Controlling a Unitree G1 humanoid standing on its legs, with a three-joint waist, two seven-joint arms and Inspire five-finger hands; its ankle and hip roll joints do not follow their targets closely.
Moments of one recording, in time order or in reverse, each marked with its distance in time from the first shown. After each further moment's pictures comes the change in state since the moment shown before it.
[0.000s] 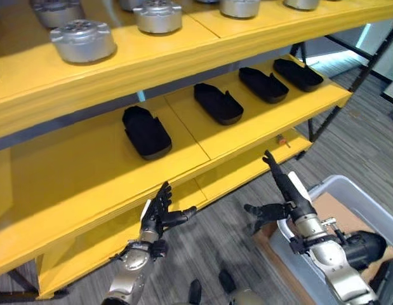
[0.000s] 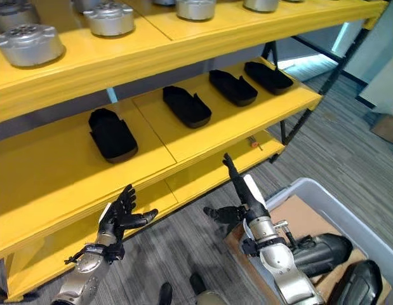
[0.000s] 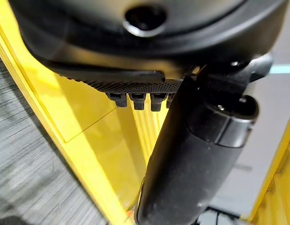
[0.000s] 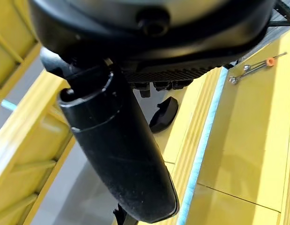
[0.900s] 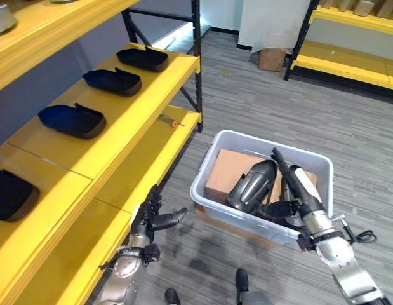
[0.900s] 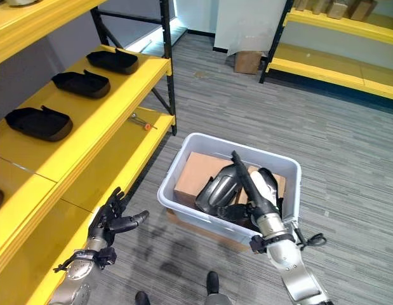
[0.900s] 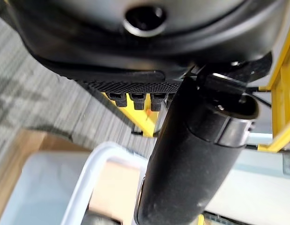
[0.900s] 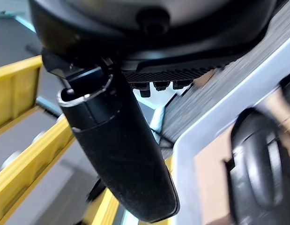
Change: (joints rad) left arm 0.069 -0.022 0.050 -0.041 0.001 -0.010 -0.012; right arm 0.043 -0.054 -0.116 0.013 -0.080 0.034 -0.005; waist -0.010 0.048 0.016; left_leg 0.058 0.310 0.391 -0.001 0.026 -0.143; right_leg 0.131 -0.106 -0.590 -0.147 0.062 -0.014
